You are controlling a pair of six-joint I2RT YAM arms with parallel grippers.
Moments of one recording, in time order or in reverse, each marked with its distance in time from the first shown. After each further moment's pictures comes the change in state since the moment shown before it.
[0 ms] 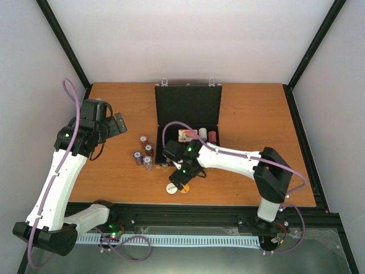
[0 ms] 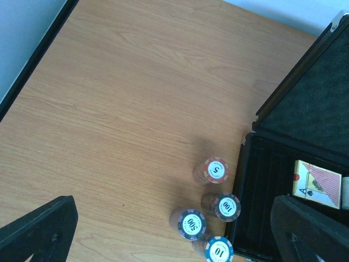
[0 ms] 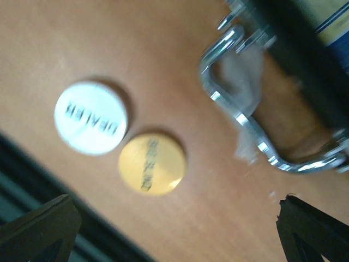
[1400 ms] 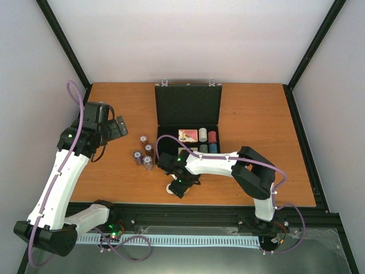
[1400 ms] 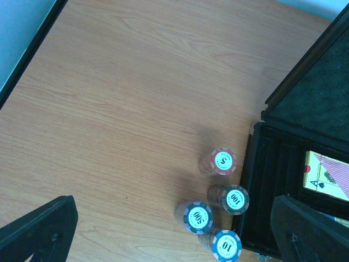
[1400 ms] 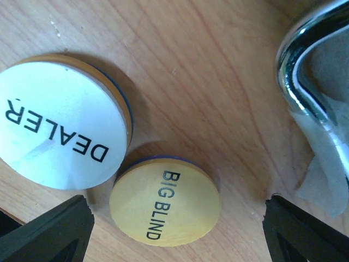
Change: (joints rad) left arm 0.000 -0.004 -0.051 0.006 0.008 0.001; right arm 0.084 0.135 -0.066 0.069 -0.008 -0.021
